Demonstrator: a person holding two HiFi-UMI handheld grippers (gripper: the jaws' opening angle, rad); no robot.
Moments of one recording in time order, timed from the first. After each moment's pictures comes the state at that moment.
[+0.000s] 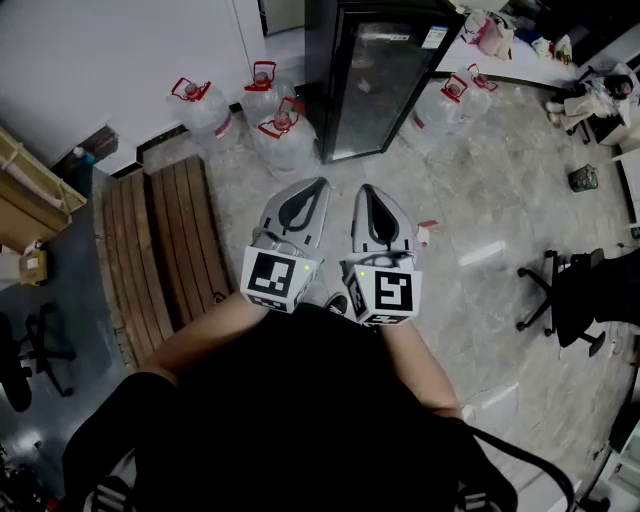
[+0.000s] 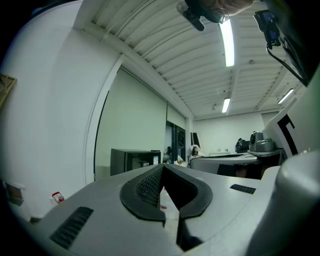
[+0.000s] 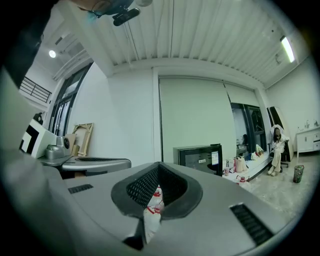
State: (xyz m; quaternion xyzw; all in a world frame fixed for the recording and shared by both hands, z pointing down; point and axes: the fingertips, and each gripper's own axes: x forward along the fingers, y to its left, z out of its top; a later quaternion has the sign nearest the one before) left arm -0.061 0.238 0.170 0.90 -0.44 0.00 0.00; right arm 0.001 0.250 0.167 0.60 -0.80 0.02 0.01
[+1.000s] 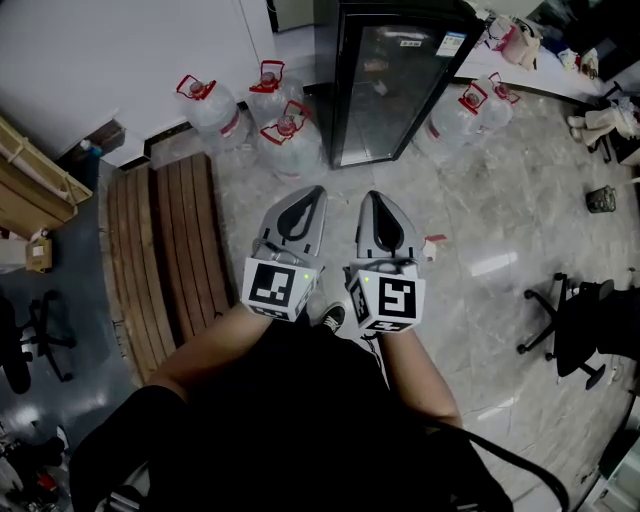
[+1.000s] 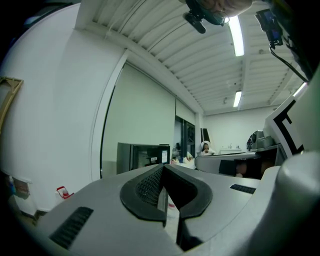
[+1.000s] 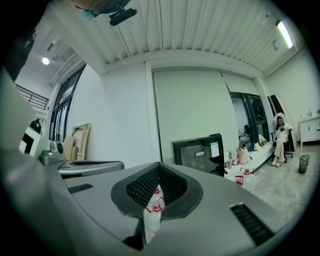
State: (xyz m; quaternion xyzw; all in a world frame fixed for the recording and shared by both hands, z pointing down) left arm -0.025 0.171 0.208 0.87 -0.49 0.02 0.02; right arm 0.053 0.175 0.203 0.59 -0.81 0.06 0.01
